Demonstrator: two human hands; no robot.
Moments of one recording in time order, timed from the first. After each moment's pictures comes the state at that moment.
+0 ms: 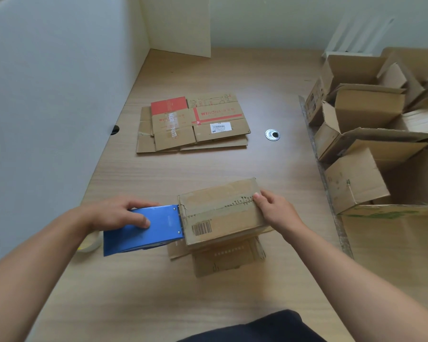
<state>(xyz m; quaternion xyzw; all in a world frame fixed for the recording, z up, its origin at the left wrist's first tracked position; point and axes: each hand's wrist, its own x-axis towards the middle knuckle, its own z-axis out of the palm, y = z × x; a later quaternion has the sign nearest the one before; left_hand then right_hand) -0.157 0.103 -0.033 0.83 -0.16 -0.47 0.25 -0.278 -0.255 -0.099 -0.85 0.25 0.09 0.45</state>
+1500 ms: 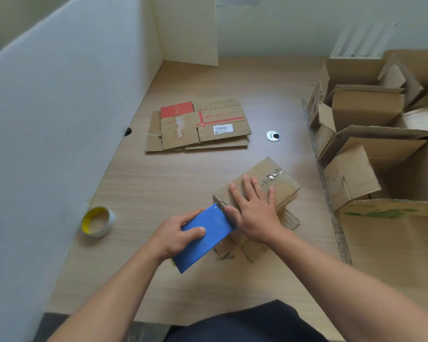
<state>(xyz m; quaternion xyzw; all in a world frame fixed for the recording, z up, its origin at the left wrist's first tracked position) -0.284 0.006 -0.067 0.85 -0.06 -0.33 0.41 -0.298 -0.228 -0.111 -0.98 0.03 0.09 0.14</state>
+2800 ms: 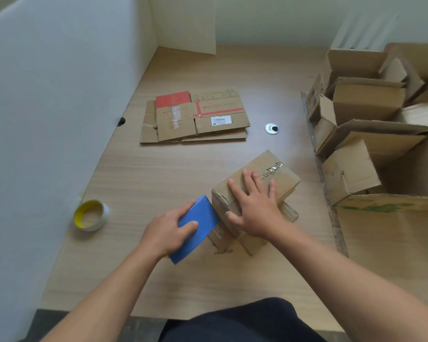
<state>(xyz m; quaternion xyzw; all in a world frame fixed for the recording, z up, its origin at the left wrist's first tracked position) -0.275 0.015 -0.095 0.93 -0.08 -0.22 0.27 -0.300 -0.227 -0.100 -0.99 0.01 0.11 0.09</state>
